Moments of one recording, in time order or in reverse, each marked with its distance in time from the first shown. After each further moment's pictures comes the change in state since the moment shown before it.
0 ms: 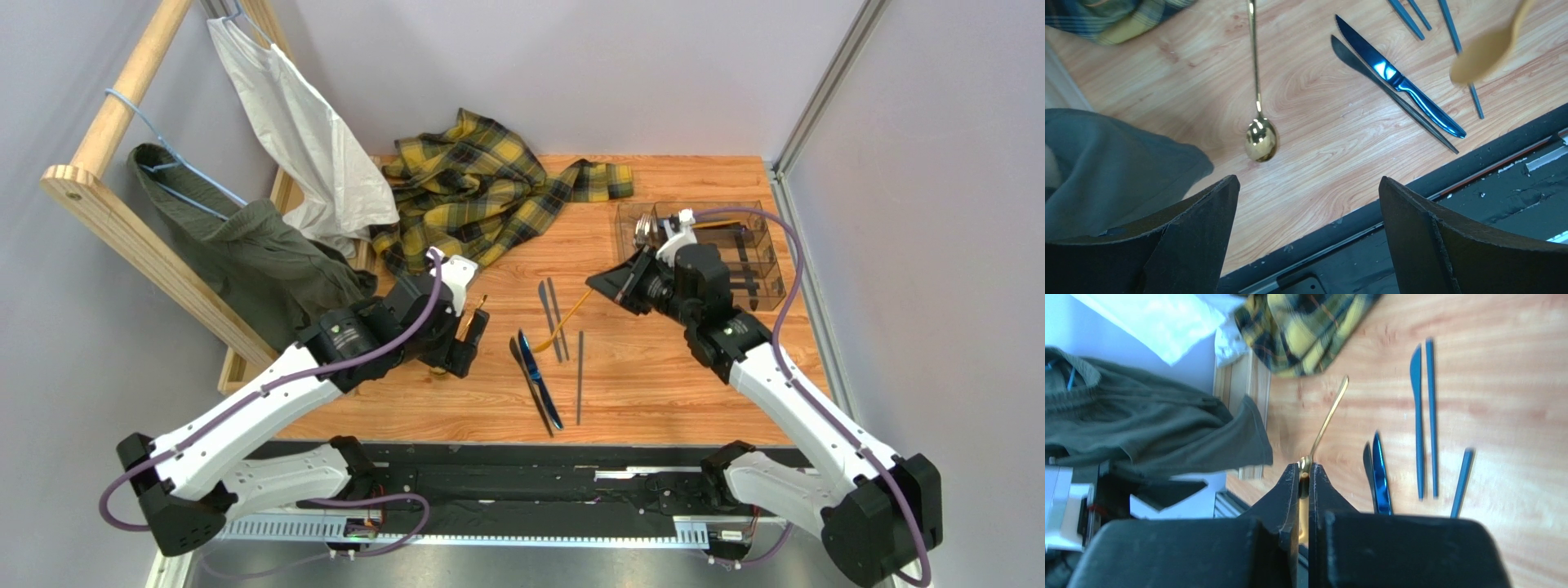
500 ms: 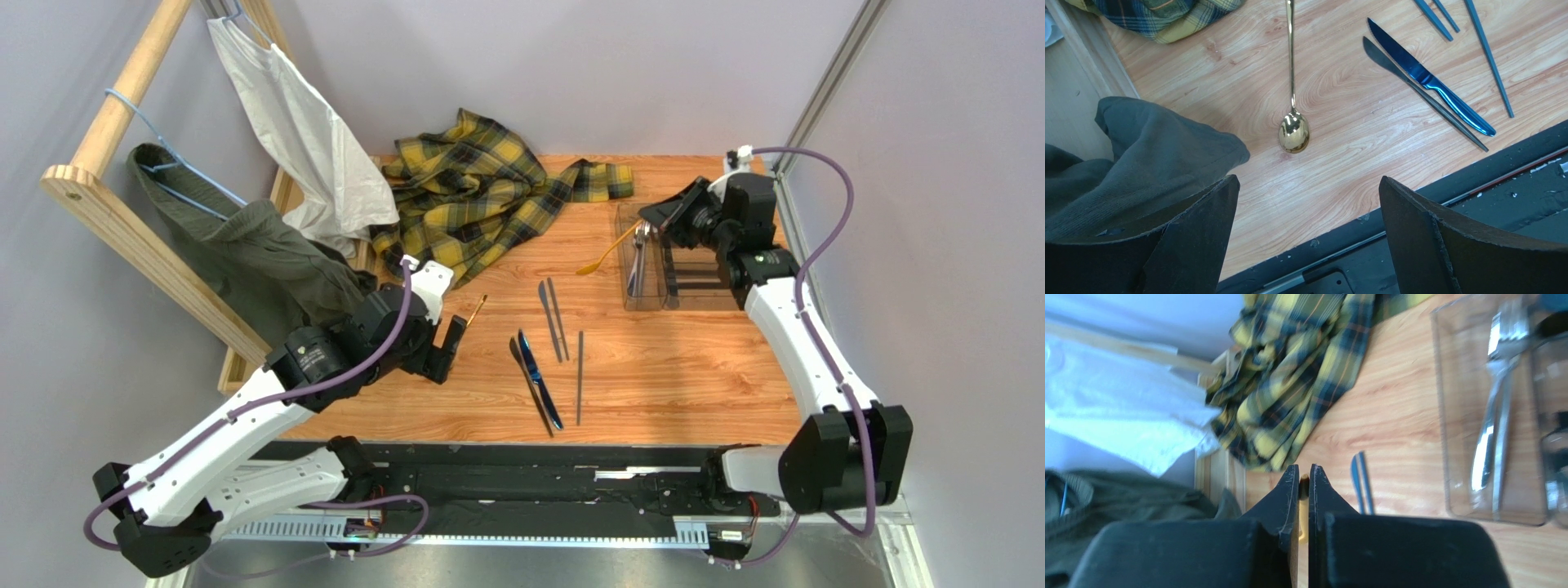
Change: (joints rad) left arm 0.000 -0.158 -0.028 -0.058 -0.087 0.049; right arm -0.329 0.263 0.346 -0.086 -0.092 -0.116
